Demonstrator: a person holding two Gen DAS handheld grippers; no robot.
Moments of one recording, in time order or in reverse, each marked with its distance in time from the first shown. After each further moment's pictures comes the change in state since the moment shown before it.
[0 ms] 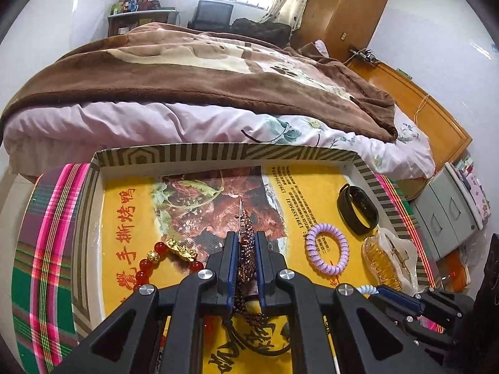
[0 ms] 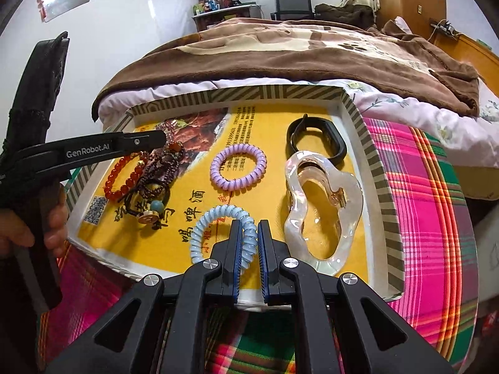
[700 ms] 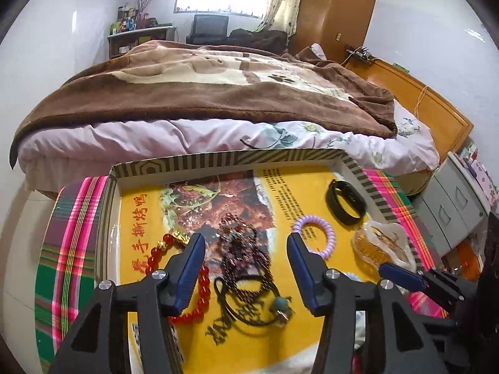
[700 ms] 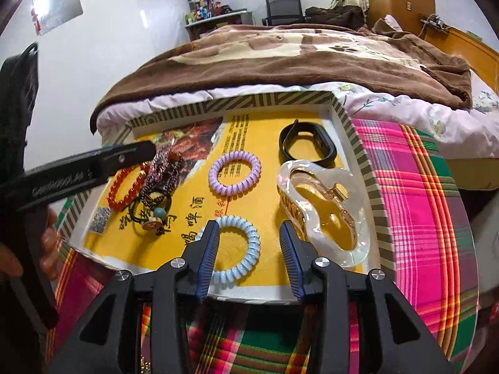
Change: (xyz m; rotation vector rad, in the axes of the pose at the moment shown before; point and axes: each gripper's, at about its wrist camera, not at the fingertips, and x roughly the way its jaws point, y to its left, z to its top) left arm -0.039 -0.024 -0.013 0.060 -0.054 0.058; right arm -0.018 -0.003 -0.001 0.053 -0.054 0.002
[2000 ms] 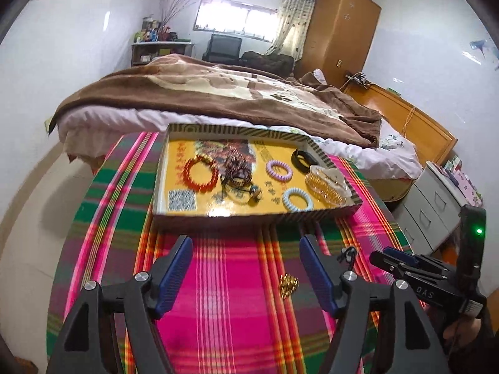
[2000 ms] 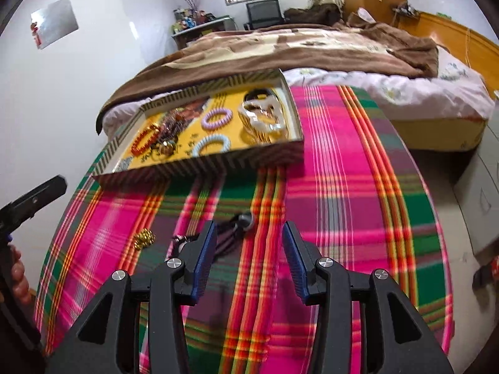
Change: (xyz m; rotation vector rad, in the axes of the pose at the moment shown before) left arm -0.152 -0.011 -0.130 -0.091 -0.103 0.002; right arm -0.090 -0.023 -0.098 0.081 0.010 -0.010
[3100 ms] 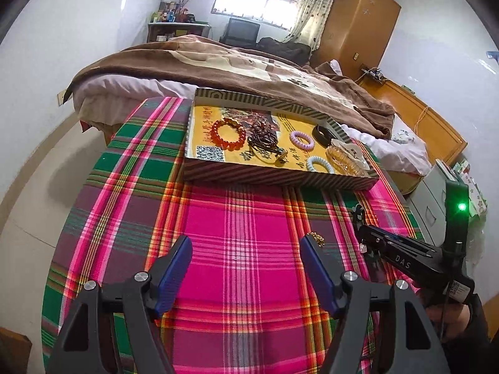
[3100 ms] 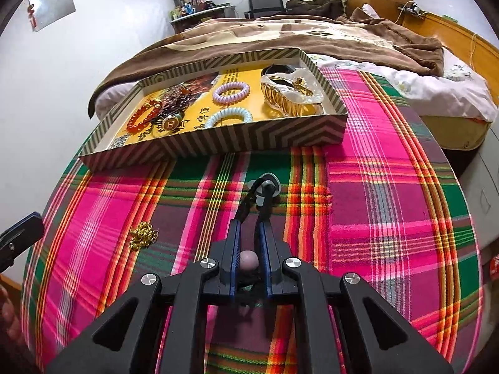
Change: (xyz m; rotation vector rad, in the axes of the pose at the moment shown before) left arm -0.001 0.023 -0.038 -0.055 0.067 0.036; right arm 0.030 0.029 -0.009 -0.033 0.025 -0.047
